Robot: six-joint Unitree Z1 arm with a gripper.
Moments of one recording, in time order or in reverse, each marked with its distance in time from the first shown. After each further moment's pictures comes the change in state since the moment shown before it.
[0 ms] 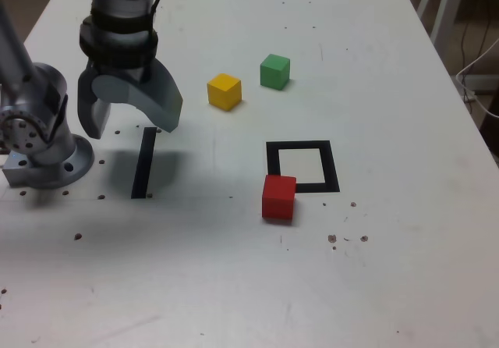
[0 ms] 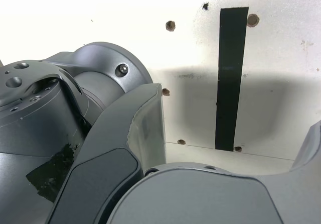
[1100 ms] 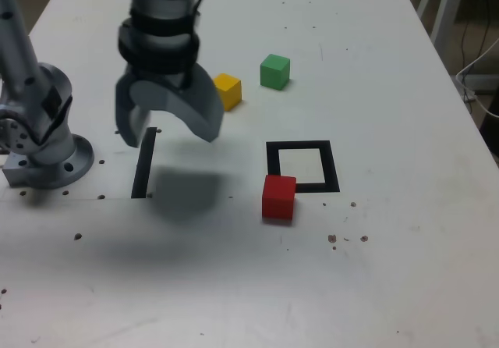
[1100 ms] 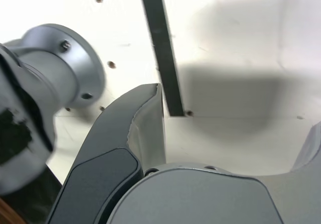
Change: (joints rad) arm -0.190 0.135 -0.222 0.037 -0.041 -0.087
